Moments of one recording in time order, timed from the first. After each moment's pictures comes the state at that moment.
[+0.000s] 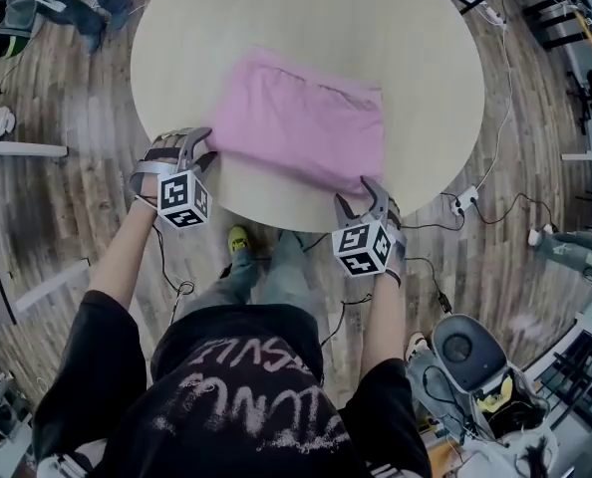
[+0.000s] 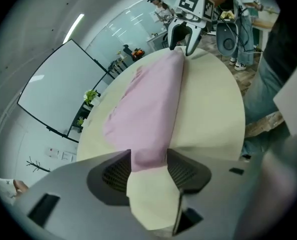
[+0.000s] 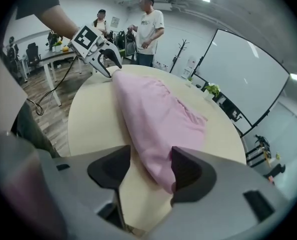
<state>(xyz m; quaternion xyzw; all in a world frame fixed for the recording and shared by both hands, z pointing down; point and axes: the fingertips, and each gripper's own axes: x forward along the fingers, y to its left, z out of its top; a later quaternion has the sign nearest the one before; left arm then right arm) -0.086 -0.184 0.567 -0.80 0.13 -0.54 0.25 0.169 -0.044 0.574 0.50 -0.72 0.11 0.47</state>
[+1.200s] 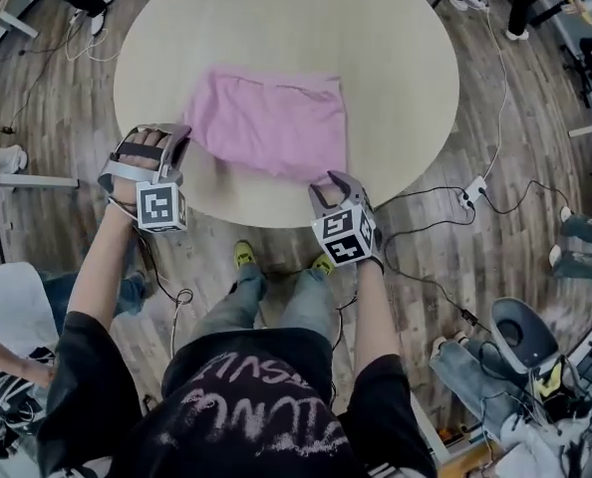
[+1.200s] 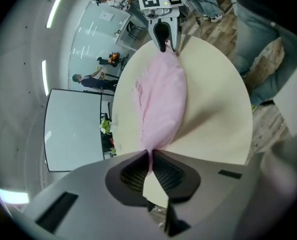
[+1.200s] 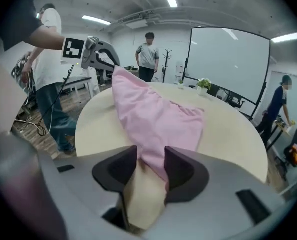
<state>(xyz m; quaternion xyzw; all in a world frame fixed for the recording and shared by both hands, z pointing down) -0.034 -0.187 0.471 -0.65 0.11 -0.57 0.50 0.168 -0.041 0.580 0.52 -0.77 0.17 0.33</state>
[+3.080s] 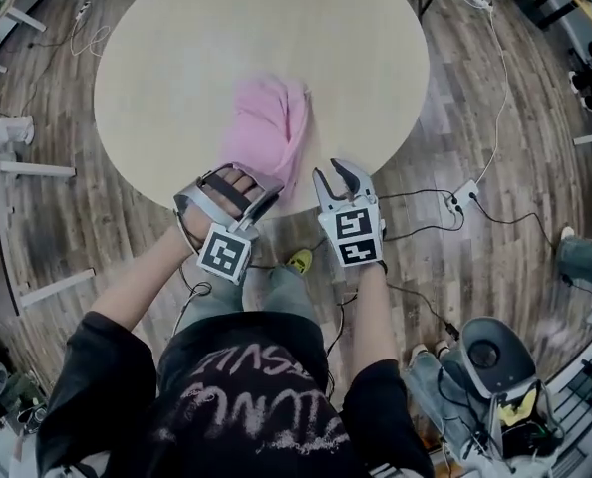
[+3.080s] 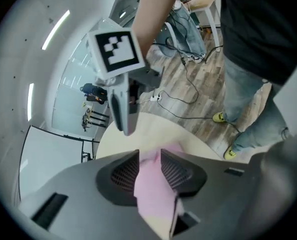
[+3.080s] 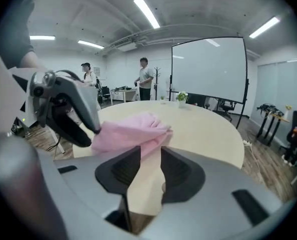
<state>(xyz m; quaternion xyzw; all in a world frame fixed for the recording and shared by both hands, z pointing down) 0.237 0.015 0.503 -0.74 -0.07 -0.45 0.49 0.314 -0.027 0.522 0.55 -0.79 0.16 0.22</state>
